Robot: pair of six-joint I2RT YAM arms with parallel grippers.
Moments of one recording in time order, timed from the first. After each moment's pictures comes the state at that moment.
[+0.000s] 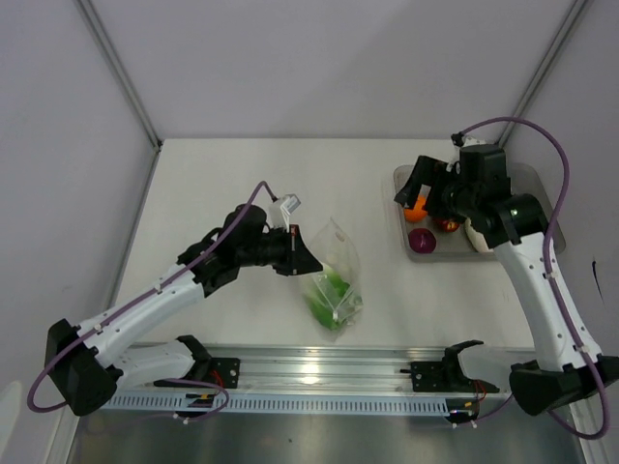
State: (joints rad) left arm -0.73 1.08 0.91 -0.32 0.42 -0.67; right arm 0.34 1.17 1.50 -0.93 -0.09 0.47
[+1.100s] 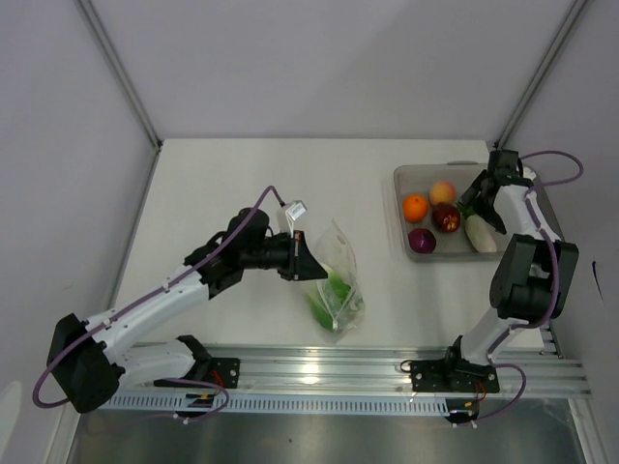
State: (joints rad) left arm -0.73 1.10 0.83 -0.20 0.54 -0.68; right arm -0.19 1.71 1.34 -0.63 0.29 0.51
